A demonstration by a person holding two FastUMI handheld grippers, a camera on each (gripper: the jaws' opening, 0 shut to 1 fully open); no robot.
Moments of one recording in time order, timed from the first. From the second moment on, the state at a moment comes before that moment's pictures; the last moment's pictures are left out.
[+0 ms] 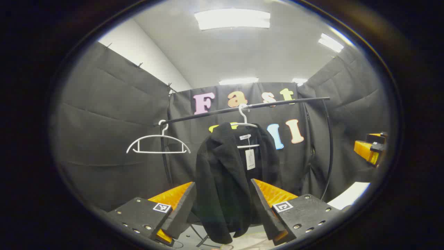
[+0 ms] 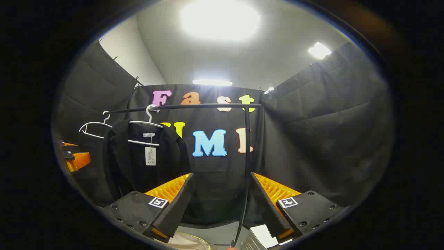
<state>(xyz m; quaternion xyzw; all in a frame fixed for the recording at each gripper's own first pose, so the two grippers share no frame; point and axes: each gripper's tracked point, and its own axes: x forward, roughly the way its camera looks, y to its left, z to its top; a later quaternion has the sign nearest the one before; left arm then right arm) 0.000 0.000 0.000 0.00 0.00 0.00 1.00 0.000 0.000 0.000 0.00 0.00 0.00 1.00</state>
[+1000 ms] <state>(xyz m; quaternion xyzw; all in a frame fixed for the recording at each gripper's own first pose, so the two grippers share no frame) -0.007 0.010 0.003 0.00 -0.01 -0.01 1.00 -0.010 0.001 0.005 0.00 -0.01 -0.01 1.00</state>
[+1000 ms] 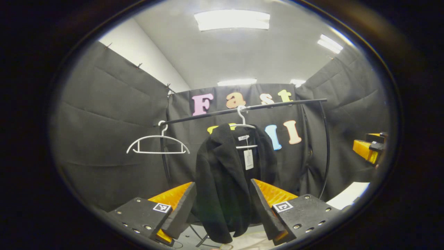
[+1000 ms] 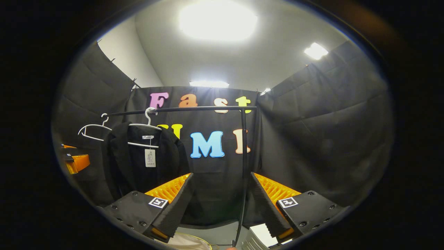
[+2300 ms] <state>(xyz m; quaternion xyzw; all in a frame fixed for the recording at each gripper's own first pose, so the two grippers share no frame) 0.050 0.027 0.014 -0.01 -0.01 0.00 1.00 0.068 0.087 0.020 0.03 -0.03 0.06 1.00</state>
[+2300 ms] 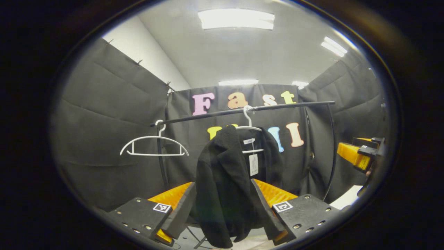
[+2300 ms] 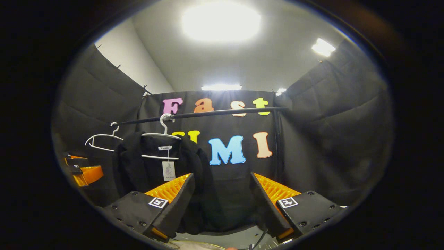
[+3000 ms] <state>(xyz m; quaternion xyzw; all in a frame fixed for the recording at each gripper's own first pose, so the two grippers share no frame) 0.128 -0.009 0.005 -0.01 0.01 0.03 1.00 0.168 0.124 0.000 0.08 0.00 0.15 0.99</state>
